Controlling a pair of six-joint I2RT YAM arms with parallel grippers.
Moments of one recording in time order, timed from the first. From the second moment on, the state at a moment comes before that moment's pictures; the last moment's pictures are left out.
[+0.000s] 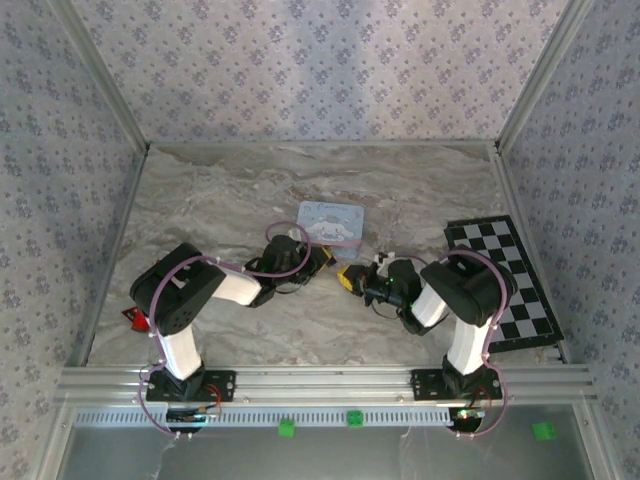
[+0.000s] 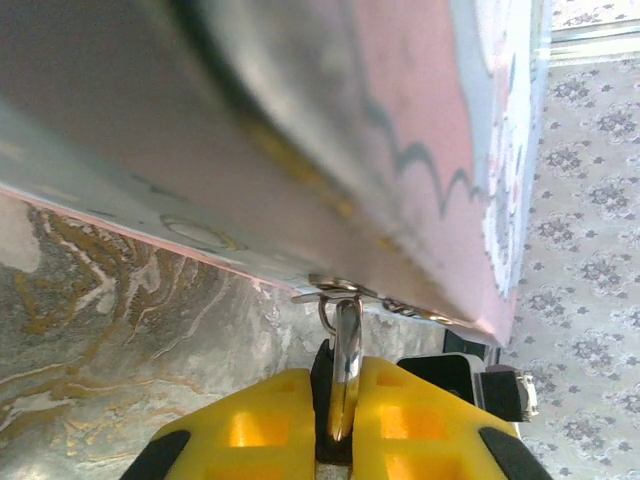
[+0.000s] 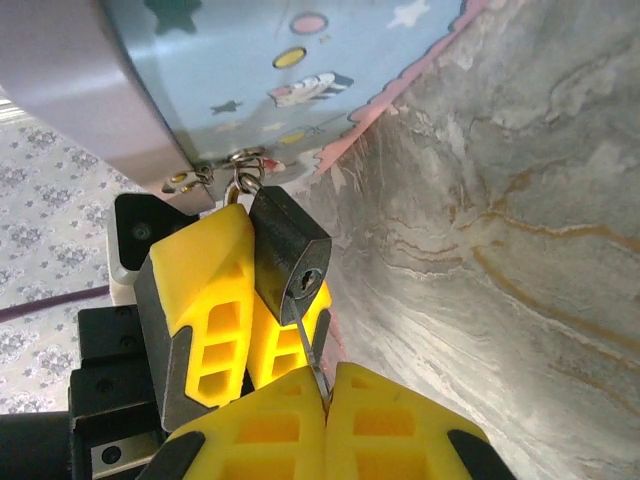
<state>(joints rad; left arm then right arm) -0.75 1.78 0.63 0.70 0.19 -1.37 0.58 1.82 0.26 1.28 -0.41 1.61</state>
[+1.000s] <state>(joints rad) -0.75 1.78 0.63 0.78 0.22 -1.51 0.53 1.72 0.23 1.28 -0.45 1.63</state>
